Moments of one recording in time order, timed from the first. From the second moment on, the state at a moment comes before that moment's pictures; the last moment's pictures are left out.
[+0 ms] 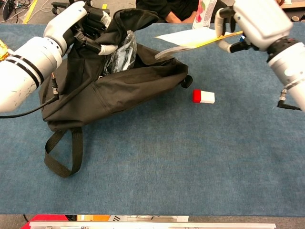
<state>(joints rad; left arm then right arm) -0.68 -1.49 -0.39 -1.86 0.86 1.08 0.06 0.60 -1.56 0.22 -1.29 -1.52 1.26 -0.19</state>
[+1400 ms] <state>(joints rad) -0.68 -1.43 -0.33 -1.91 0.88 1.08 0.04 0.81 -1.79 0.16 -1.08 -1.61 1.18 -0.13</state>
